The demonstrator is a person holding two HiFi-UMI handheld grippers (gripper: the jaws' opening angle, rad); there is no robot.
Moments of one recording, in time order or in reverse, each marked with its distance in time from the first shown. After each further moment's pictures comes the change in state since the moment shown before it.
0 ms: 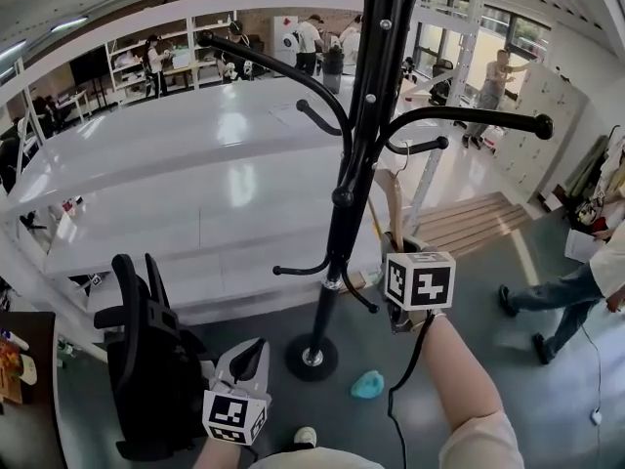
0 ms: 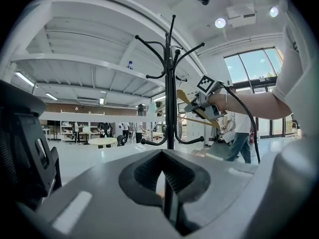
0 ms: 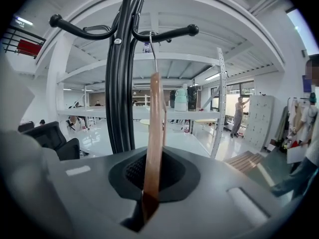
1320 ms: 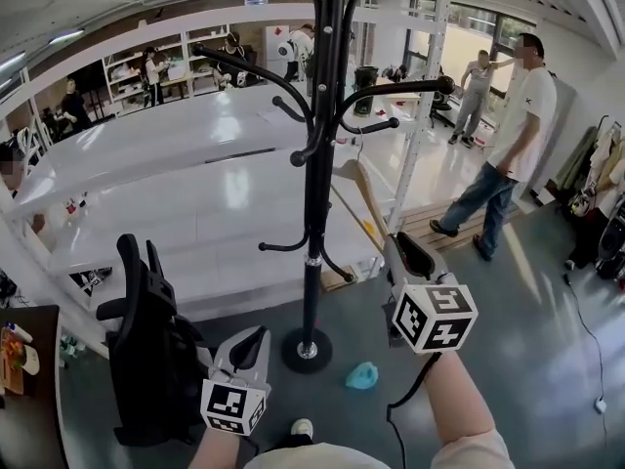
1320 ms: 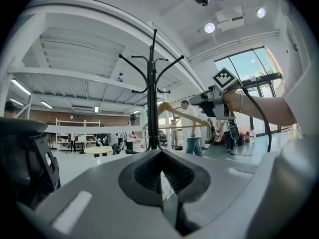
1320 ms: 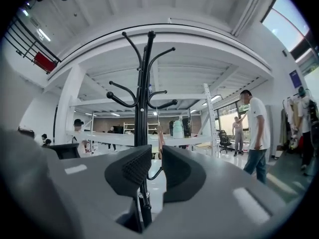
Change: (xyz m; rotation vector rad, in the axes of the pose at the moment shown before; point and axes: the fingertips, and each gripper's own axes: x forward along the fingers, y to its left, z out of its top) left arm -0.051 -0.067 0.030 0.056 -0.073 -0.040; right arm -0.170 0.010 0.015 0.037 -0.370 0.032
